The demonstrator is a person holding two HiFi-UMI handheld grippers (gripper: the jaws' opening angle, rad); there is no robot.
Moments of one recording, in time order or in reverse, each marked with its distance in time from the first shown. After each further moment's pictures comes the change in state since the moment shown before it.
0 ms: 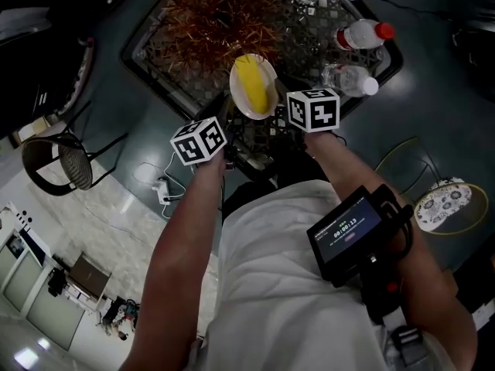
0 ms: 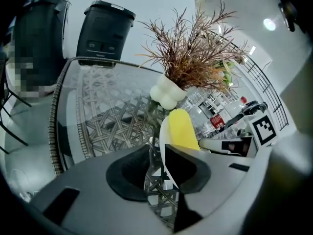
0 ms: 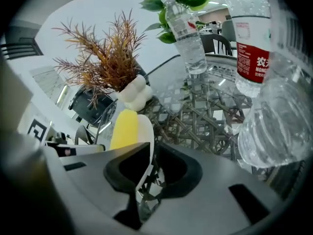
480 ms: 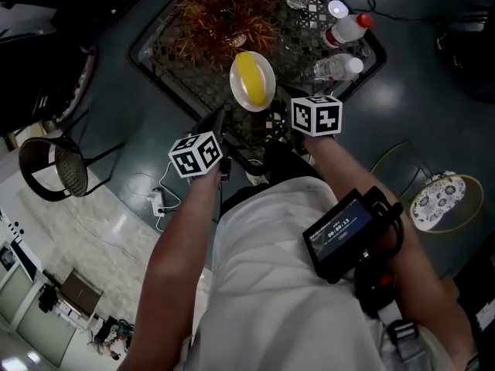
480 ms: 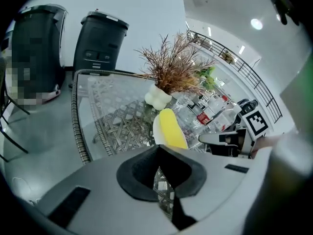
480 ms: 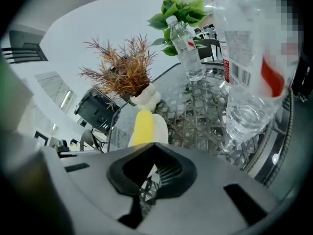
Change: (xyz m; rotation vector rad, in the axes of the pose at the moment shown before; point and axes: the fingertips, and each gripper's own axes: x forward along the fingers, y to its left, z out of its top) left arm -0.071 -0.017 -0.028 0.078 -0.063 -0.044; right arm -0.061 0.029 -0.019 0.015 -0.072 0.022
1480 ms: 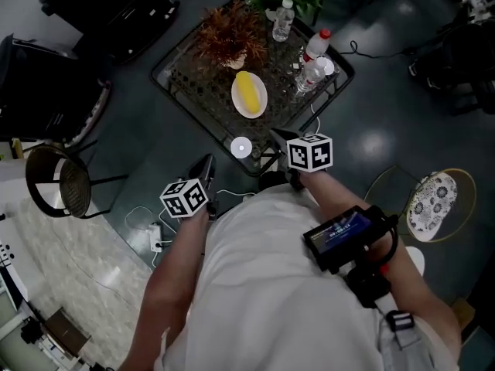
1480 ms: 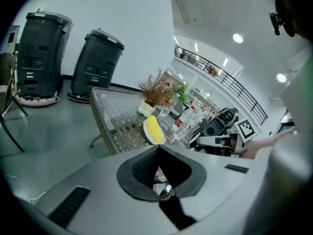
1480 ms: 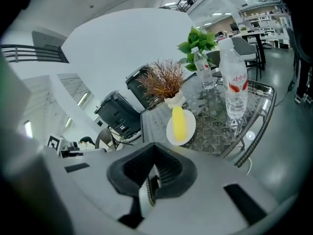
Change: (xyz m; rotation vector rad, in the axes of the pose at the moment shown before) left arm -0.165 -0.017 -0.060 0.040 -0.156 -0.132; right arm -0.113 0.104 -0.075 -0.075 -0.100 0.119
